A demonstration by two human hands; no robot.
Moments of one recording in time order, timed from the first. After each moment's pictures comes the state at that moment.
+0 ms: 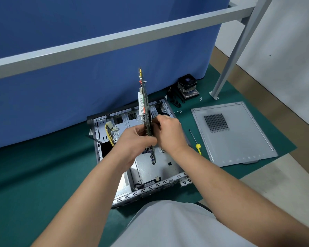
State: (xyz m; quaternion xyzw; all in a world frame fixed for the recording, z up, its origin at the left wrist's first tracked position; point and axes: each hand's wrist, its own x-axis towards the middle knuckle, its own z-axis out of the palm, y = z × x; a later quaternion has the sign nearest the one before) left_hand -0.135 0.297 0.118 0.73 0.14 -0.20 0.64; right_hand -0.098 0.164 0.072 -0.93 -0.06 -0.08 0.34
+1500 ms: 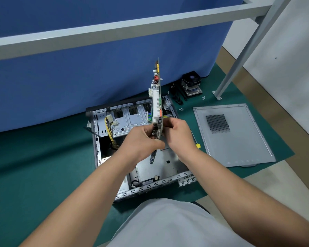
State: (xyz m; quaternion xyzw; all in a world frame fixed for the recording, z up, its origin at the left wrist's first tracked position) left_hand -0.136 0.293 0.102 0.75 0.11 -0.22 0.61; right_hand -0.107 0.157 0.077 -0.80 0.09 0.08 0.59
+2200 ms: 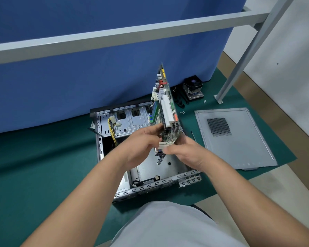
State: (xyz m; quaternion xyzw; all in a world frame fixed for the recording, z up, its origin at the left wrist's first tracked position) left_hand -0.139 0.295 0.108 0.60 0.05 -0.30 0.74; right_hand -0.136 0.118 0.074 -0.65 -0.03 0.30 0.70
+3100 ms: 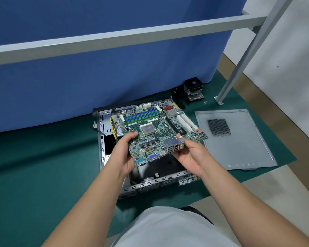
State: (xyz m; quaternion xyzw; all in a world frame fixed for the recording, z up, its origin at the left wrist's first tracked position) left_hand -0.151 0.328 0.040 0.42 0.29 -0.17 0.84; right_hand -0.145 0.106 0.049 -0.37 0.26 0.22 0.86
